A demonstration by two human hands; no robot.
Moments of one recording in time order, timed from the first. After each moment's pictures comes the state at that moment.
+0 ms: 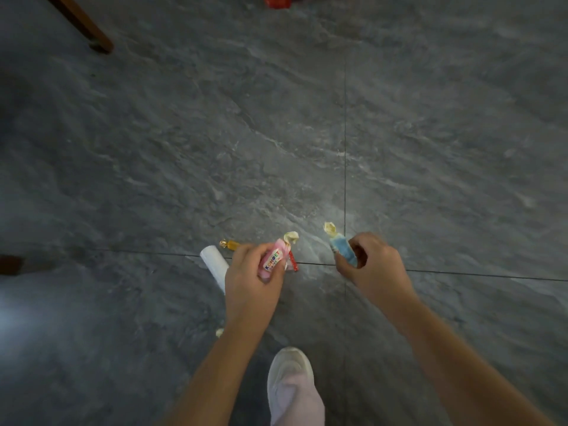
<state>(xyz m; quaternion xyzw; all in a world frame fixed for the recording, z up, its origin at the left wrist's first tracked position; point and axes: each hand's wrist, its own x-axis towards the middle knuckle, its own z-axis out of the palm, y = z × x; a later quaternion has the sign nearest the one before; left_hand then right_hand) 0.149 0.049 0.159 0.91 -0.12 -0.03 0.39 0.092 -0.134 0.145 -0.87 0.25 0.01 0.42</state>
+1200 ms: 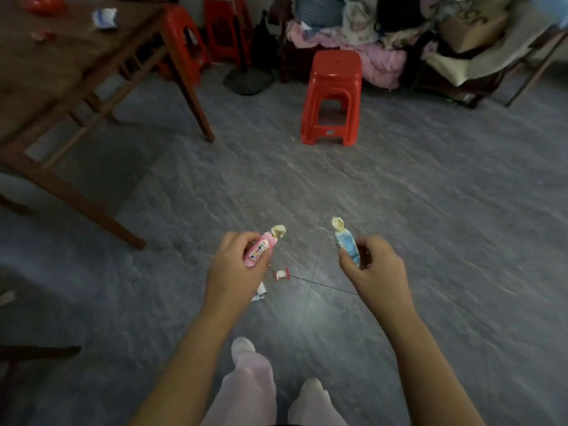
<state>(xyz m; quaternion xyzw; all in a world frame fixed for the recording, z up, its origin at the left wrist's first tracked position) -0.032 0.103 0.771 0.89 -0.08 0.08 0.44 -0.092 -0.099 0.785 -0.88 0.18 -0.11 0.42</state>
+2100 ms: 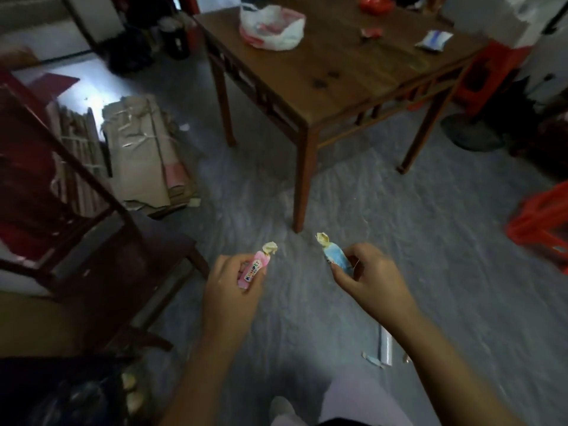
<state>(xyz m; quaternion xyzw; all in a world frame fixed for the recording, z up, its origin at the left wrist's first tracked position) -0.035 0.610 0.795 0.85 0.27 0.25 0.39 0.077 0.428 0.818 -0.91 -0.24 0.08 0.34</state>
